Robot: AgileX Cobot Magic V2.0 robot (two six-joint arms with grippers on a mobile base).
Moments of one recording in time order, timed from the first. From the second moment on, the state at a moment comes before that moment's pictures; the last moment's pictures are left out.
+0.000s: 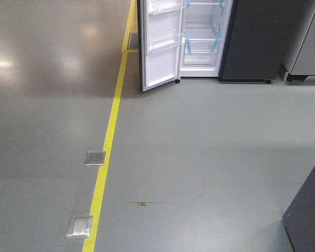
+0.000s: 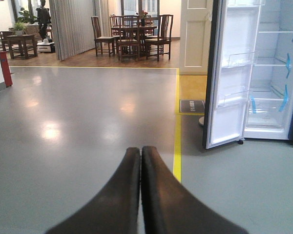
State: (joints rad) left arm 0.15 -0.01 0.03 0.24 0.11 -0.27; right arm 0.01 0.48 -0.99 0.61 1.02 -0.54
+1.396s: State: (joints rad) left arm 0.15 -0.01 0.03 0.24 0.11 -0.27; right arm 0.01 0.48 -0.99 0.61 1.02 -0.54
